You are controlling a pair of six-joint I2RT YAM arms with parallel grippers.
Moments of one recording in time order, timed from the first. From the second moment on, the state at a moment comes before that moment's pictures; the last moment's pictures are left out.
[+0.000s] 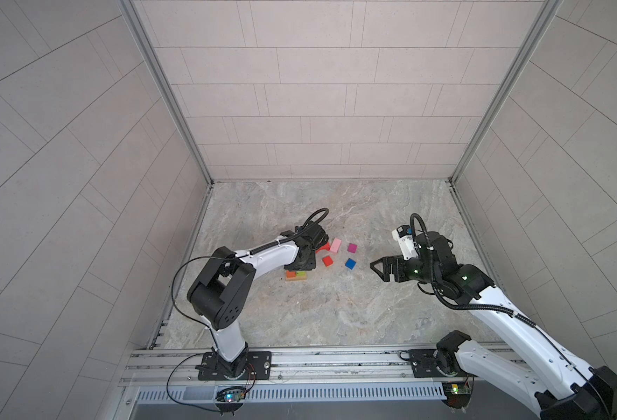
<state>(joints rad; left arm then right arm) -0.62 1.75 1.09 -0.68 -0.22 -0.66 0.44 0.90 0.77 -0.61 -0.24 0.39</state>
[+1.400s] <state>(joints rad) -0.61 1.59 1.19 -0.79 -0.22 -0.59 0.45 0.96 0.77 -0.60 -0.27 0.39</state>
